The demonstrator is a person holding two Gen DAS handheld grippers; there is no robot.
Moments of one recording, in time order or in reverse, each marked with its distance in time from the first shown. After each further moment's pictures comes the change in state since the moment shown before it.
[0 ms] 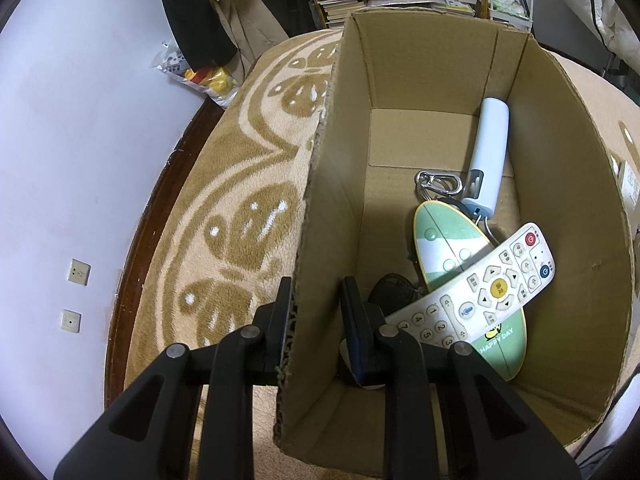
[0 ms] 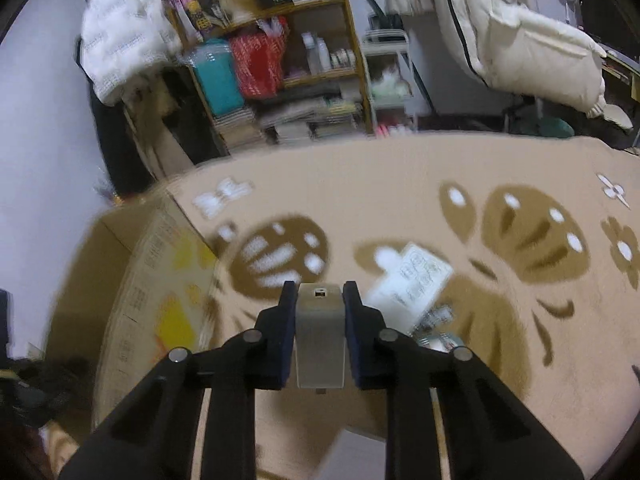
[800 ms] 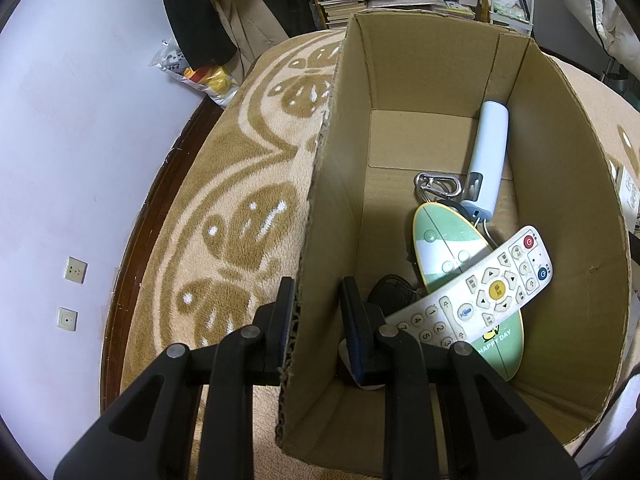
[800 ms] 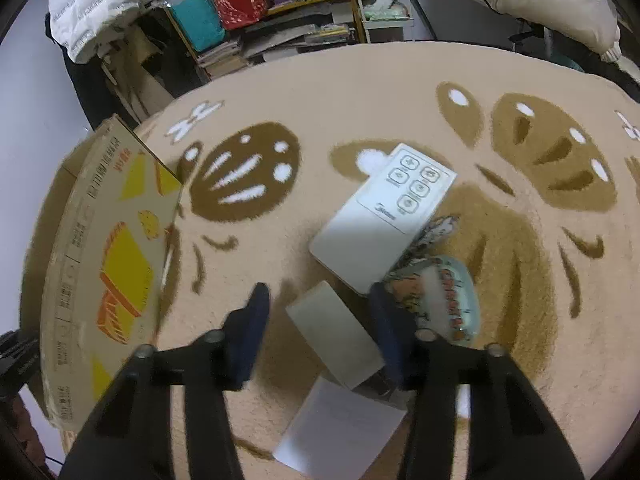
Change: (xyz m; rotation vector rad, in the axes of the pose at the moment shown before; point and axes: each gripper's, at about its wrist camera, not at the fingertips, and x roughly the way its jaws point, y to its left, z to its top) left arm -0.002 0.002 0.001 -0.012 -0.001 -0.013; right arm 0.056 -0.033 -0.031 0.038 0.308 -0.017
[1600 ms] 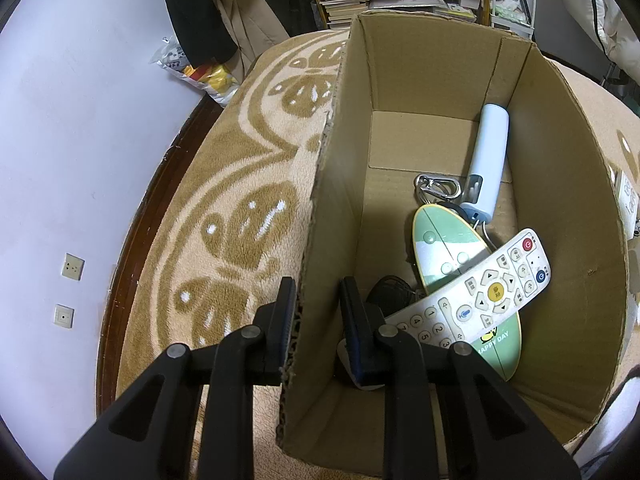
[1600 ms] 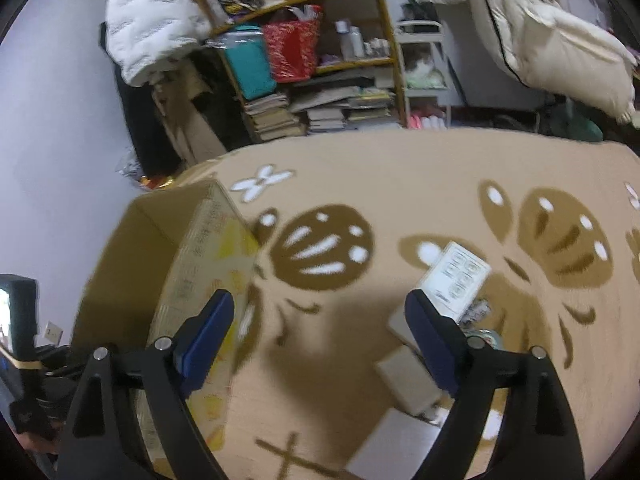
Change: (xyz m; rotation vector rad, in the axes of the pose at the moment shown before) left arm 0.000 0.003 0.000 -0.013 0.001 -0.011; right arm -0.051 0.050 0.019 -0.089 -0.206 0.073
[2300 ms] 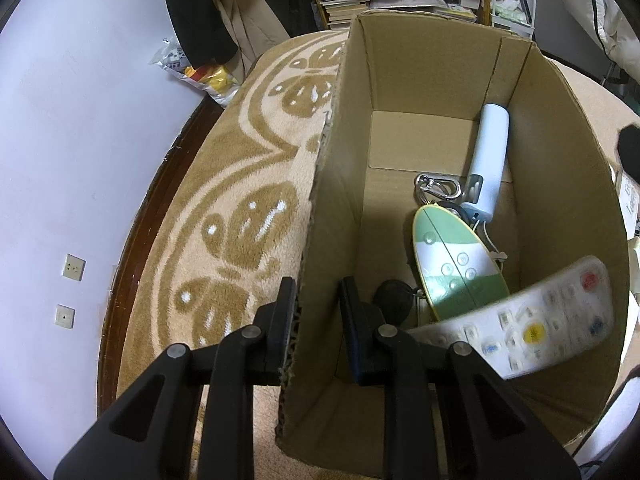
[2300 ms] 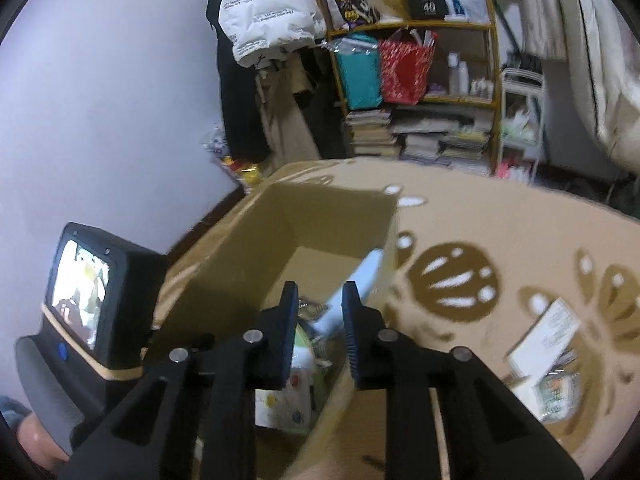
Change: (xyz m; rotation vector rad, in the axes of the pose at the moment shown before) left arm 0.000 0.001 0.000 0.004 -0.002 0.002; right arm -0.013 0.114 -0.011 -0.275 -0.071 0.191
